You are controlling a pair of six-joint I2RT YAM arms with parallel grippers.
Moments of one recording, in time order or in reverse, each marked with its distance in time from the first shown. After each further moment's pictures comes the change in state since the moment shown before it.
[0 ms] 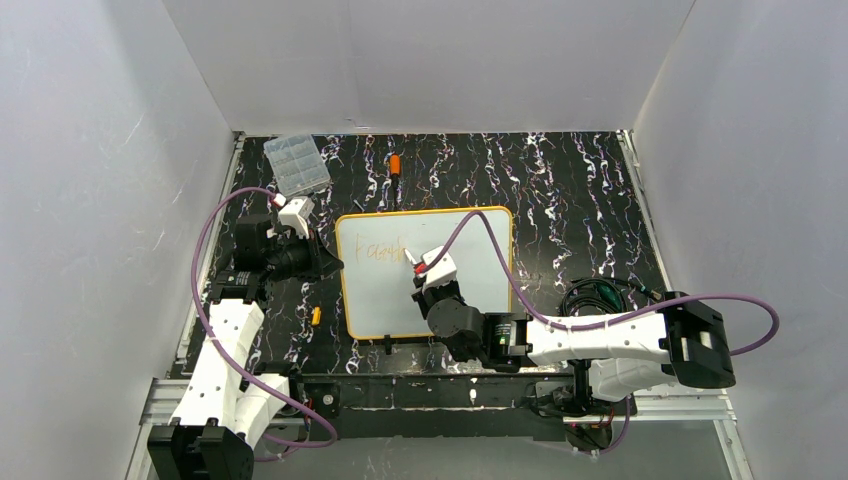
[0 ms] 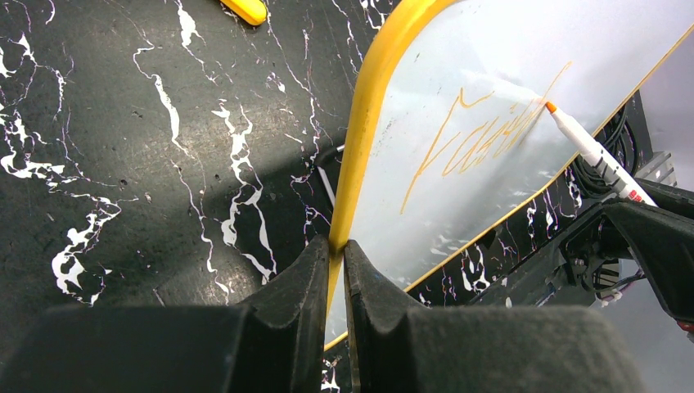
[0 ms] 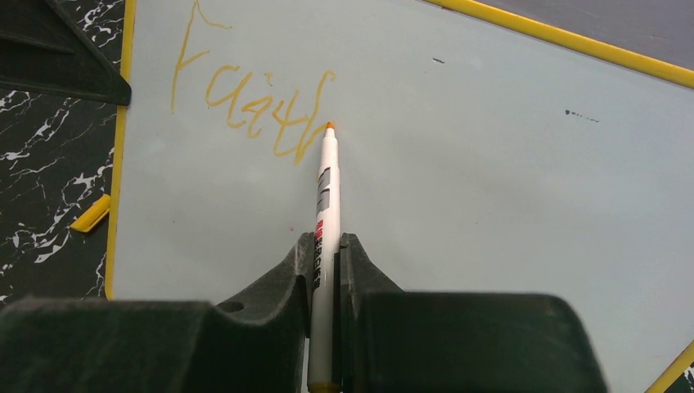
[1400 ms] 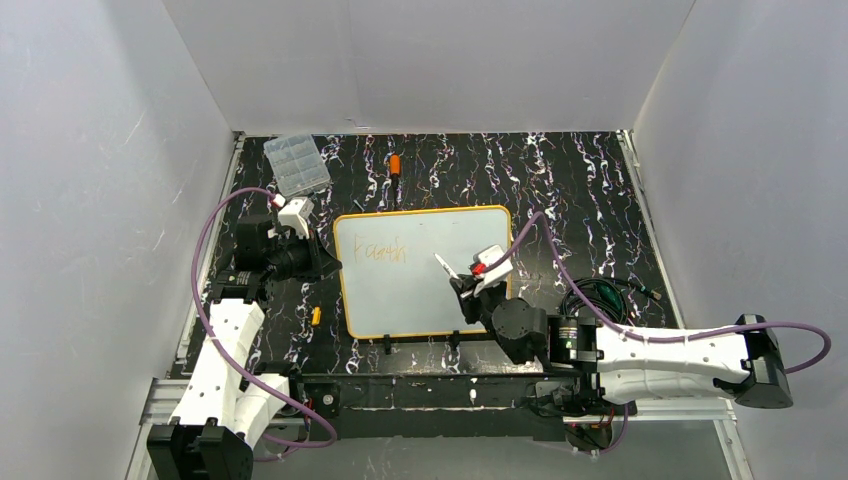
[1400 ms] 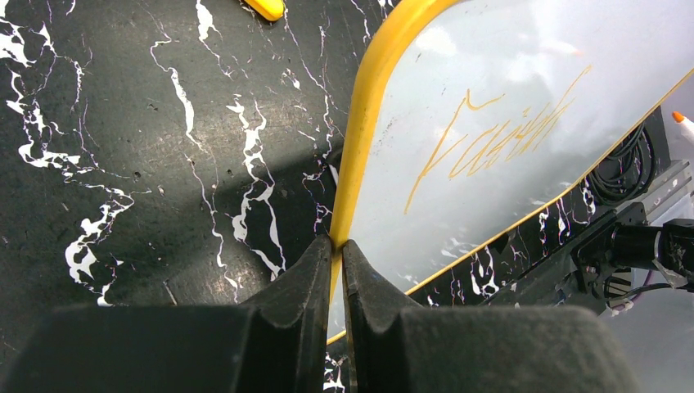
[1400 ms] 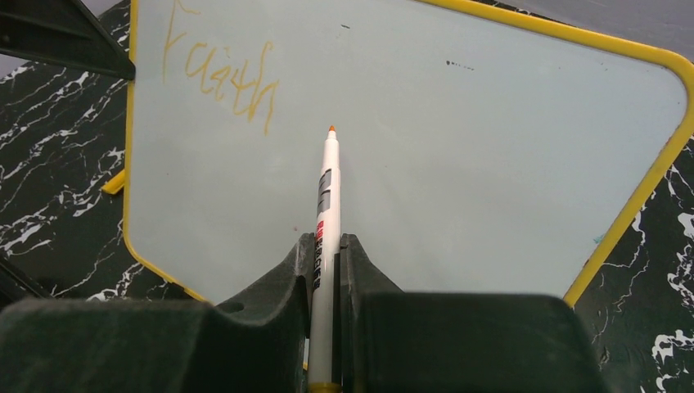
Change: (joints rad) left arm -0.001 0.002 0.000 -0.007 -0.044 0.000; right arm -0.013 -0.404 -0.167 -0.167 -0.127 0.026
